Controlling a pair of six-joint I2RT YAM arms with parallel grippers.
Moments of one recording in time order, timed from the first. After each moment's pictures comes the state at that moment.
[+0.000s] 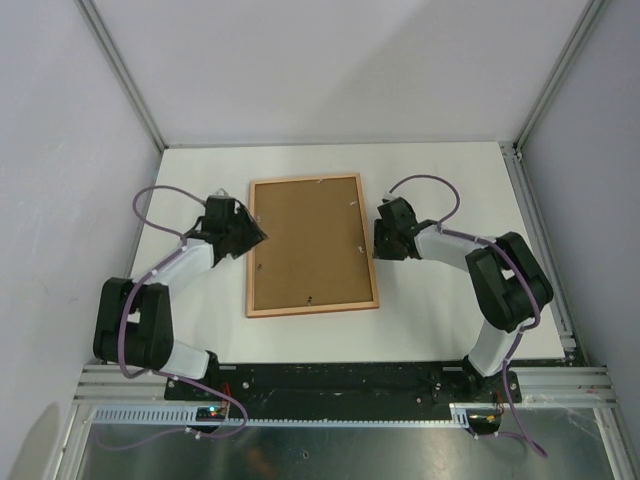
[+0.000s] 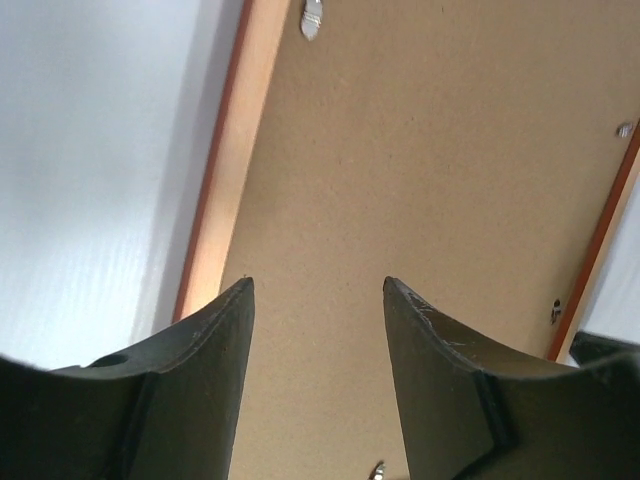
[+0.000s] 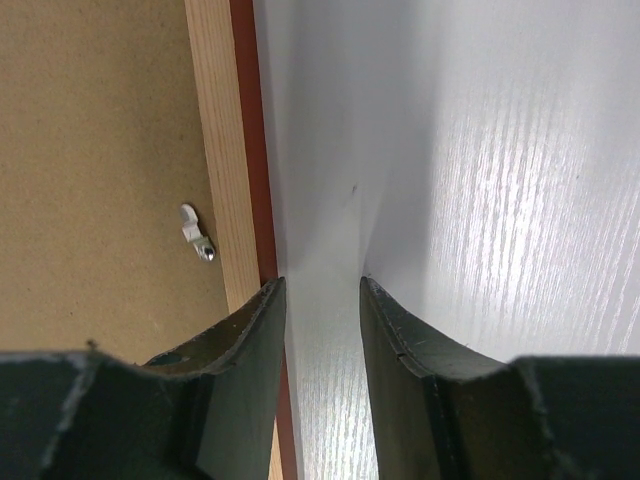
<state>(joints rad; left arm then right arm) -0.17 1.44 0.81 -0.20 0.04 -0.72 0.50 1.77 1.03 -0.22 0.06 0.50</state>
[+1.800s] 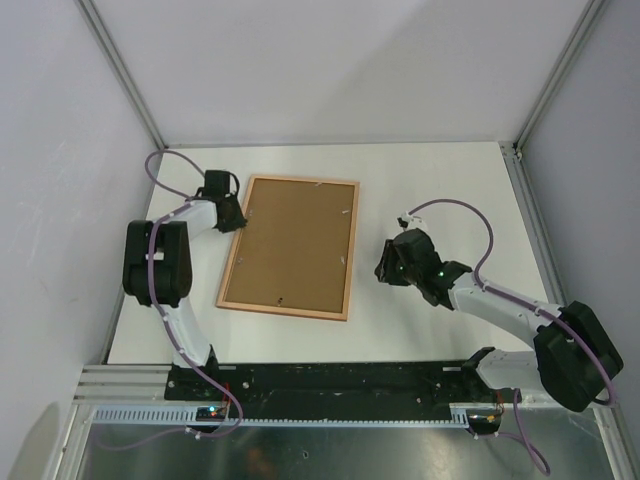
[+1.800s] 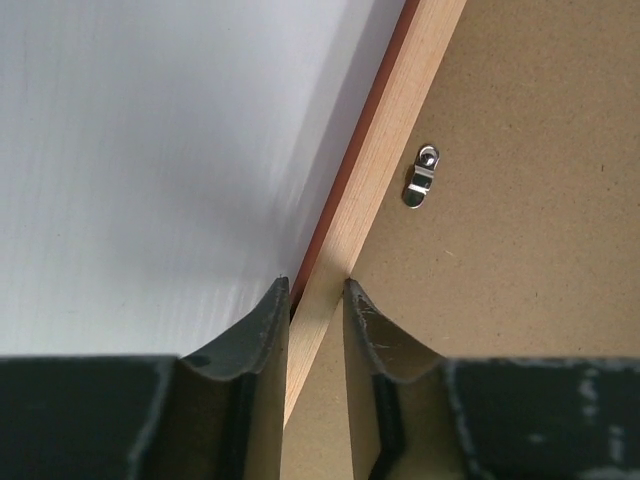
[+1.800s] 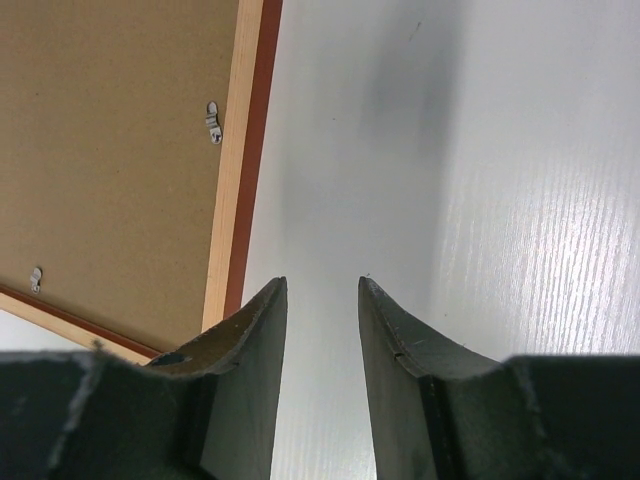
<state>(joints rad) -0.05 1.88 1.18 -0.27 -0.05 -0.36 0.65 1.25 0.66 -0.15 0.14 0.66</state>
